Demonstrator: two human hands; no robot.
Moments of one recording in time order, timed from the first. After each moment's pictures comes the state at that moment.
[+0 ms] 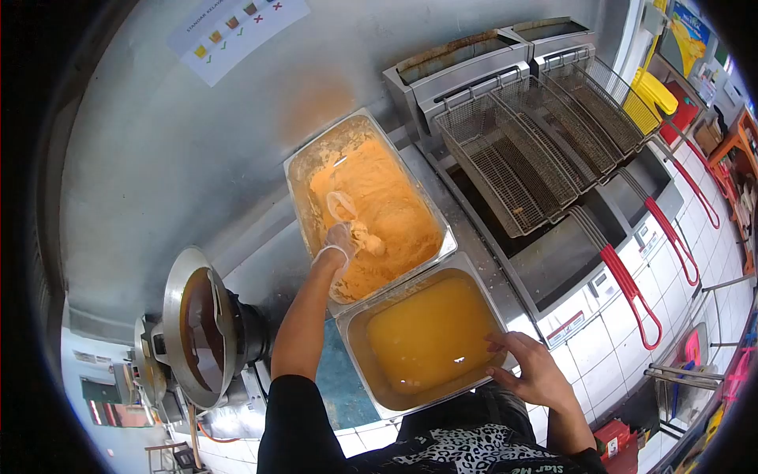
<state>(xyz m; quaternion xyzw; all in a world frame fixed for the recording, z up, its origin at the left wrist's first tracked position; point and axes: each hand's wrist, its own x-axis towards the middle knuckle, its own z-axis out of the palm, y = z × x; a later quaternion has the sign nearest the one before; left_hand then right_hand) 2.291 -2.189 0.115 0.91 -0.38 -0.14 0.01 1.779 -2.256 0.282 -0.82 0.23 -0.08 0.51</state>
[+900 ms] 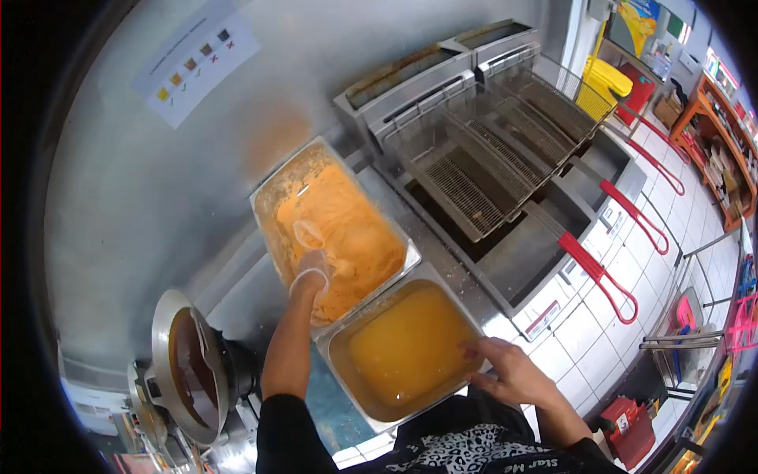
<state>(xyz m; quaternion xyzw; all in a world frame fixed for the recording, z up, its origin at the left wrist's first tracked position) 2.250 -2.192 0.148 0.89 -0.43 -0.11 -0.04 1.767 -2.243 0.282 -0.82 0.23 -0.11 0.51</state>
